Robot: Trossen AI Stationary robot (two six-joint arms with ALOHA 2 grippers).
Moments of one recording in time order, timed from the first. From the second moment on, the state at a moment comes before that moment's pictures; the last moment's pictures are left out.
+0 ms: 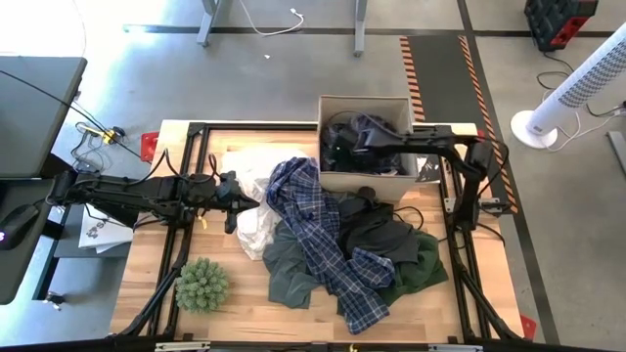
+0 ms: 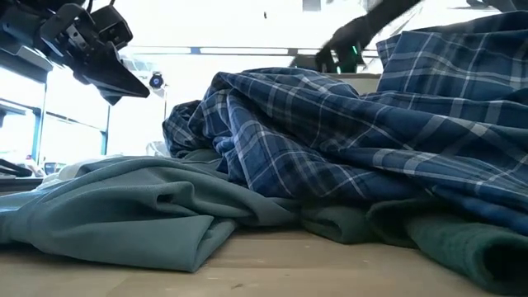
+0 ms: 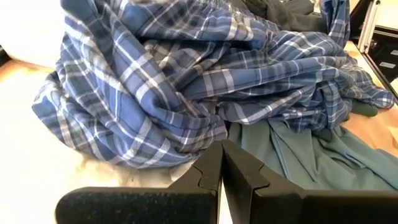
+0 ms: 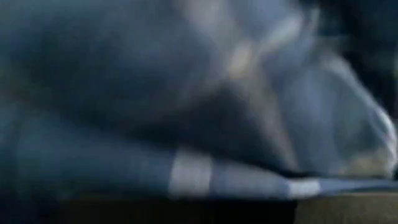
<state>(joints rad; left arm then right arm) -0.01 0.63 0.34 -0.18 -0.09 -0.20 -0.41 1.88 1.30 -0.76 0.34 0.51</state>
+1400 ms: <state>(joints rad) -0.01 0.63 0.34 -0.16 -0.09 -0.21 -0.52 1.85 1.13 -0.48 0.07 0.61</state>
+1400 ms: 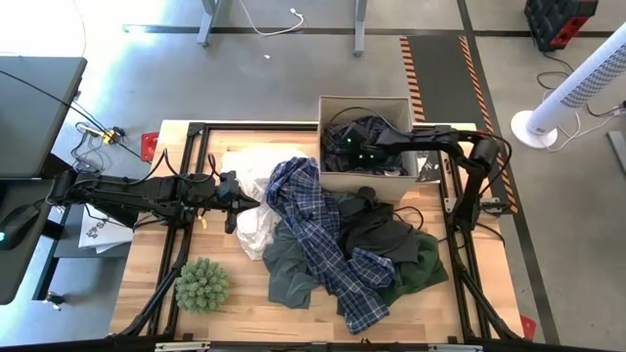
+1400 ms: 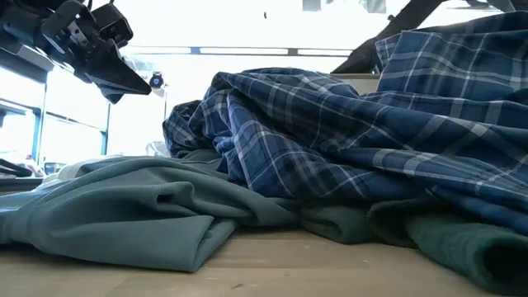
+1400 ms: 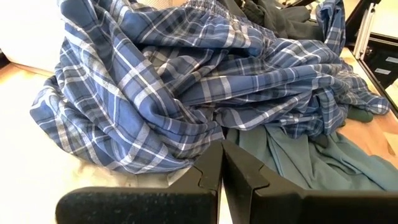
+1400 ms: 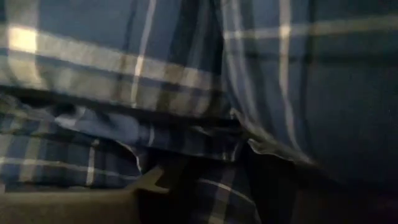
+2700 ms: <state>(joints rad) -0.01 0.63 0.34 -0.18 -0.06 -0.23 0.41 1.68 1.52 -0.77 0.40 1.05</state>
